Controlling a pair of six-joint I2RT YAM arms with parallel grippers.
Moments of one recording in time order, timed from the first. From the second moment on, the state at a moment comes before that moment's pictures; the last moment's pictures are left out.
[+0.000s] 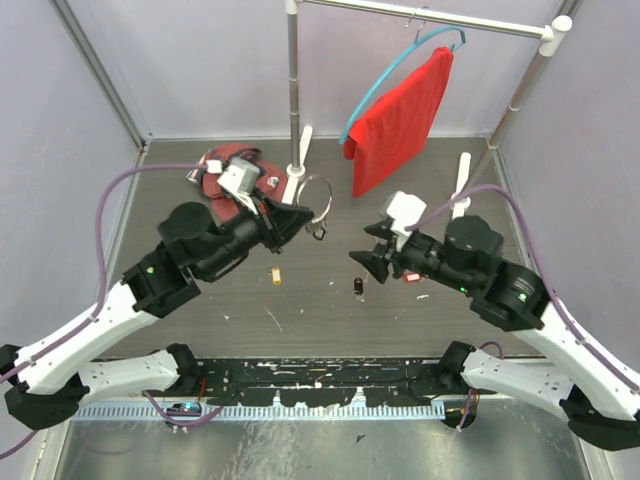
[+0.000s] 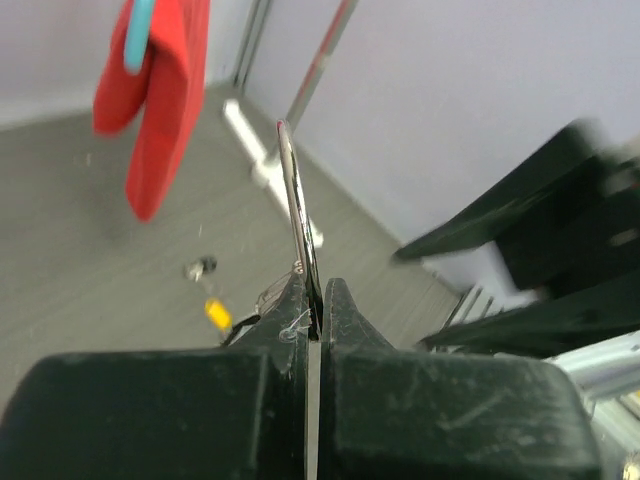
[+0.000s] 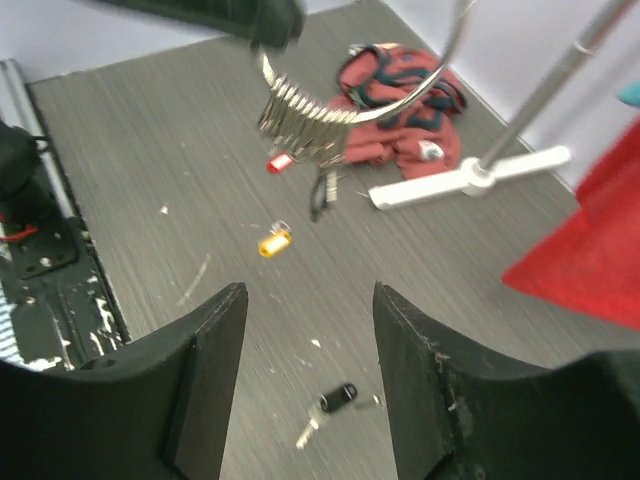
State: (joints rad) left arm -0.98 0.97 1.21 -0.15 -0.10 -0.40; right arm 0.88 0.84 1.17 -0.50 -0.13 -0.15
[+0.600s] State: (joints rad) left arm -1.05 1.22 0.67 0.15 -0.01 -0.71; right arm 0.88 0.61 1.13 -0.56 0.33 -0.08
